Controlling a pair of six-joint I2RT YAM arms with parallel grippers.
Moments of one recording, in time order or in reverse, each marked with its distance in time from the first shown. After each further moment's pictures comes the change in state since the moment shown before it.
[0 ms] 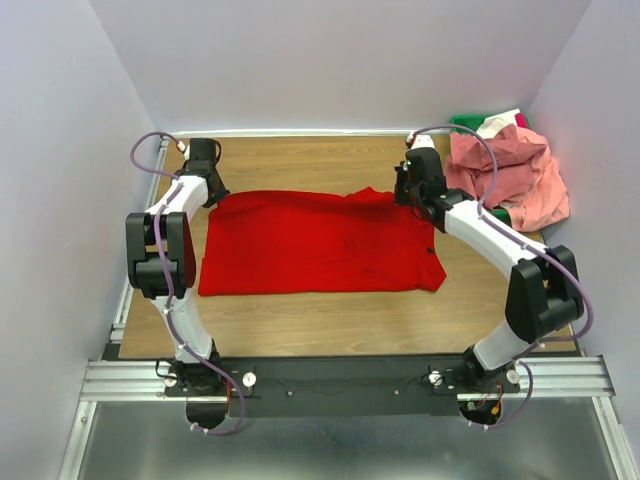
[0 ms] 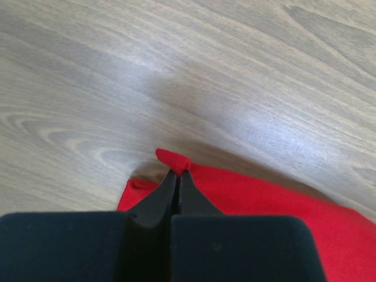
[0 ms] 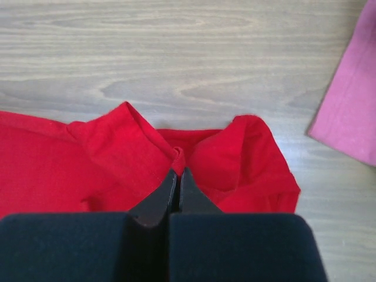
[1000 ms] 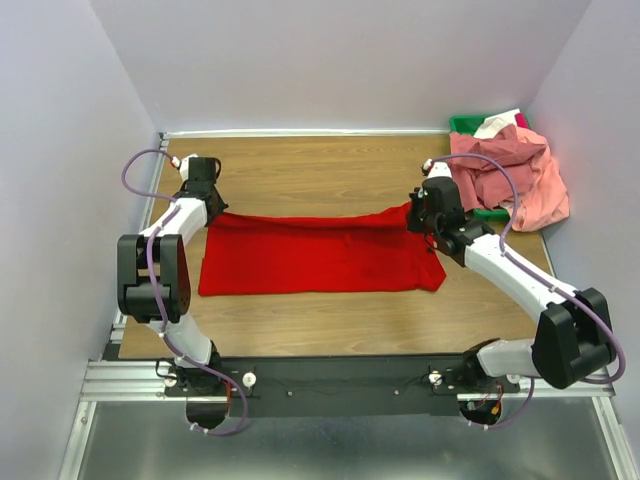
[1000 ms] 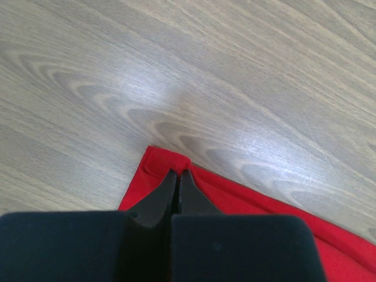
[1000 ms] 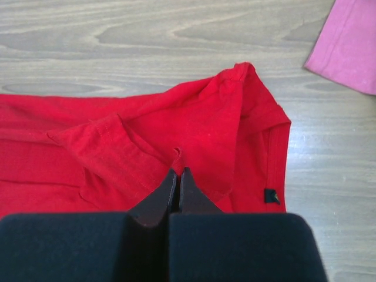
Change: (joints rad) left arm -0.016 -0.198 -0.272 0.135 -0.080 -0.051; right arm 0.000 -0.280 -0.286 0.003 -0.026 0.062
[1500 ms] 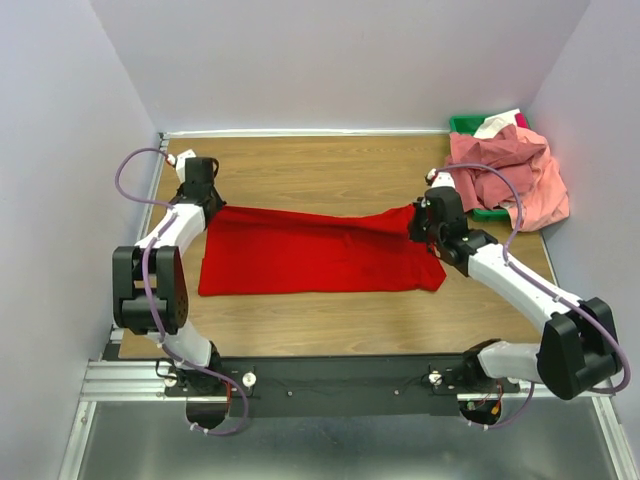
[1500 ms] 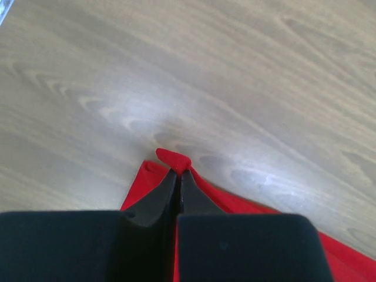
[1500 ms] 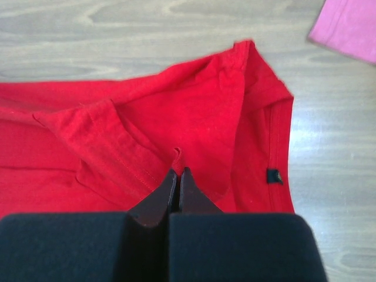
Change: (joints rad) left arm -0.004 -0.069 -0.033 0.061 -0.016 0.013; right arm 0.000 -0.059 -0.080 -0.002 -0.011 0.039
